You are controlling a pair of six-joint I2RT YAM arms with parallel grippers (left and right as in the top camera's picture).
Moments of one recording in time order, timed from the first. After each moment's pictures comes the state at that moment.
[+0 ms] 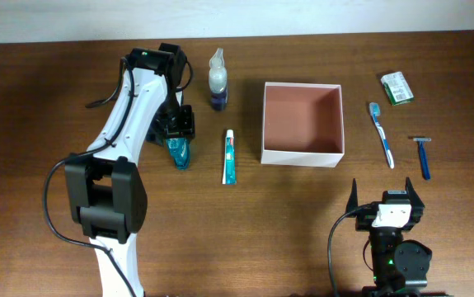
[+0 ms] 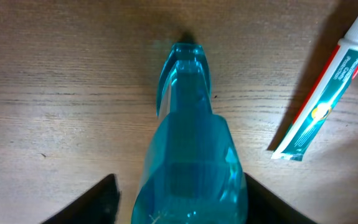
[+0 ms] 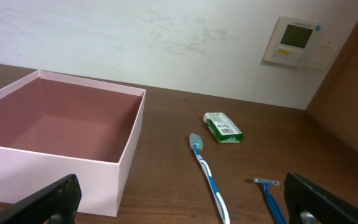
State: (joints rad) left arm -0.22 2.17 1.98 -1.48 0.02 -0.28; right arm -0.03 0.01 0.01 -0.07 0.07 -0.19
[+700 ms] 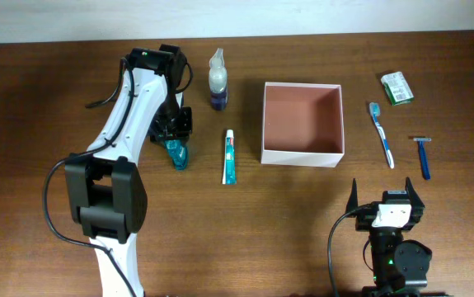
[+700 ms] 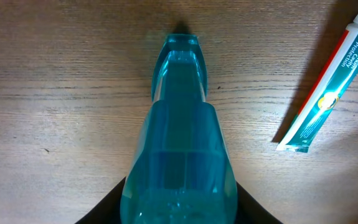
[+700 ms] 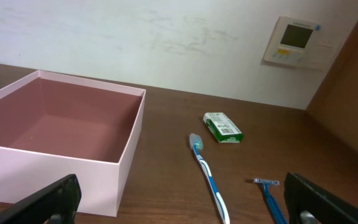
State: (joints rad) left arm -0.22 2.17 1.98 -1.50 0.03 -0.26; right arm -0.03 0.01 0.01 -0.07 0.07 -0.19
